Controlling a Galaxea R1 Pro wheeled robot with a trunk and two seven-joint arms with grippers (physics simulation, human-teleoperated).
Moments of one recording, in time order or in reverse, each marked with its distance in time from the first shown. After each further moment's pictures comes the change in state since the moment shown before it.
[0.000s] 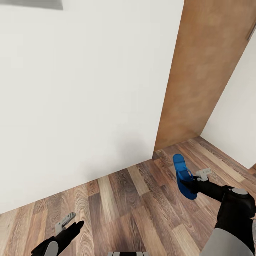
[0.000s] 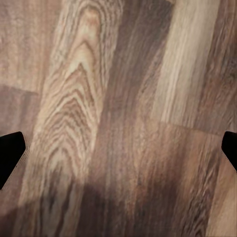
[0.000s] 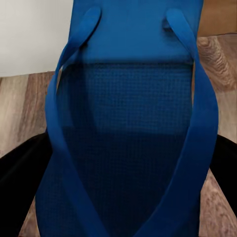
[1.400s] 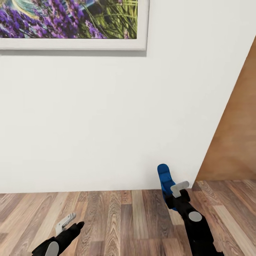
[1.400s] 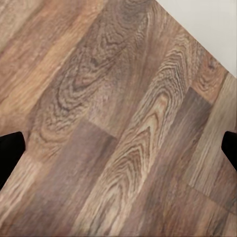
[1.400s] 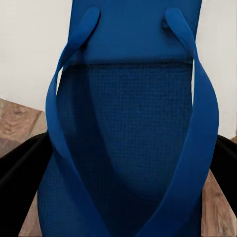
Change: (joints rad) left arm 0.000 -0.001 -0.002 0.008 -0.002 0.000 0.006; right arm 0.457 0.000 0.750 -0.114 -0.346 0.124 -0.960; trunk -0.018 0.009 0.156
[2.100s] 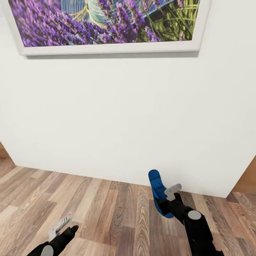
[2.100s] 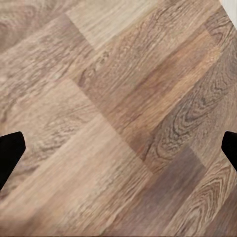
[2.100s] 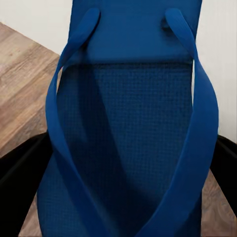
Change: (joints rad) left arm 0.005 0.003 0.070 0.028 0.004 -0.010 0.003; right arm -0.005 0.000 0.005 0.000 -0.006 0.080 0.226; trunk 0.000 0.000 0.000
